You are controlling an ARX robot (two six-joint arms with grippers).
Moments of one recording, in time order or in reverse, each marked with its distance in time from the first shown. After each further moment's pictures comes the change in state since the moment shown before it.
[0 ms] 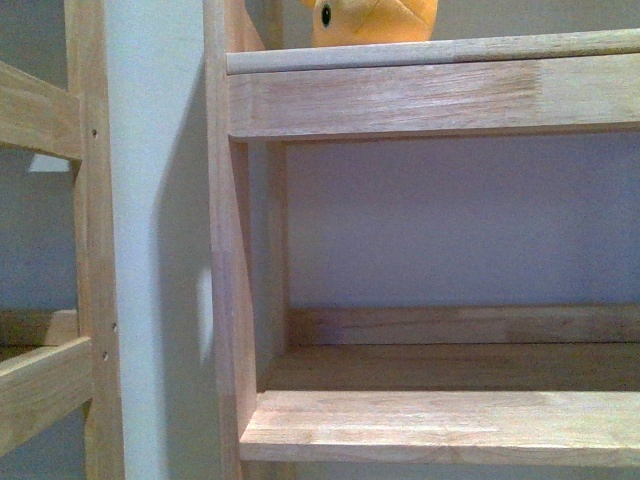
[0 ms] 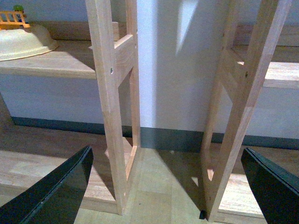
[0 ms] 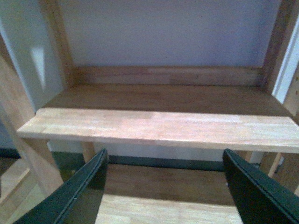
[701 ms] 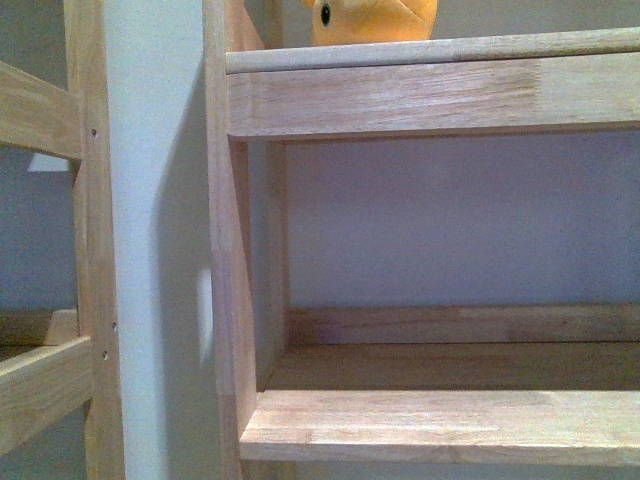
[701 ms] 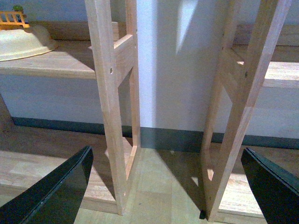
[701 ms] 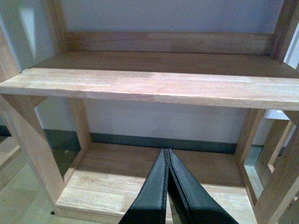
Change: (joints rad) left arm 0.000 0.000 0.000 0.000 0.000 0.000; right arm -0.004 -0.188 -0.310 0.108 -0.002 -0.020
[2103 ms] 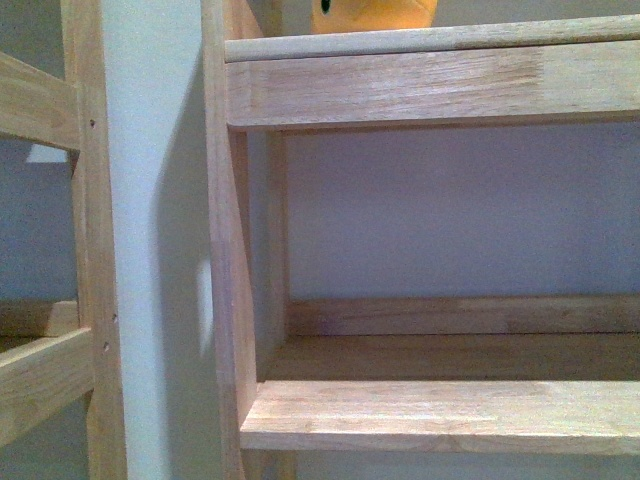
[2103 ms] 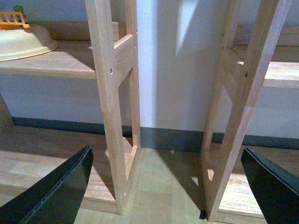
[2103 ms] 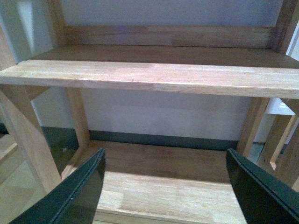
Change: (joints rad) left arm 0.000 0.000 0.000 0.000 0.000 0.000; right arm -0.002 -0.087 -0.090 0.016 -0.001 -0.001
